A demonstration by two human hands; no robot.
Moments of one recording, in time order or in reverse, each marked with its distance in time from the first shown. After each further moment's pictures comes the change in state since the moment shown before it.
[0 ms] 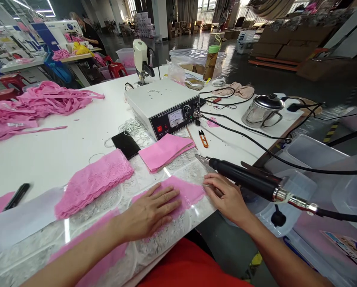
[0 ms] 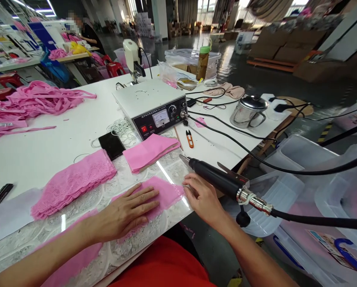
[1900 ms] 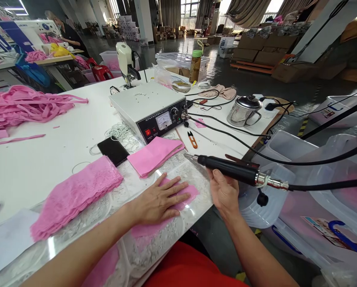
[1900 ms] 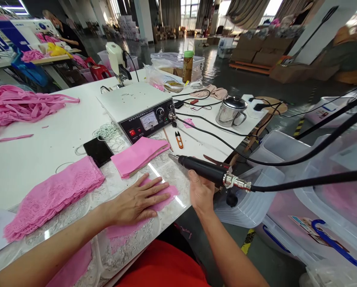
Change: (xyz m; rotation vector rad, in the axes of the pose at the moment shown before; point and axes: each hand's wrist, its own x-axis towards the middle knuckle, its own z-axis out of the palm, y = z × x) left_hand 0.055 -0.020 0.006 0.003 -0.030 0.129; right_hand 0.015 0.010 0.029 0.841 0.725 0.348
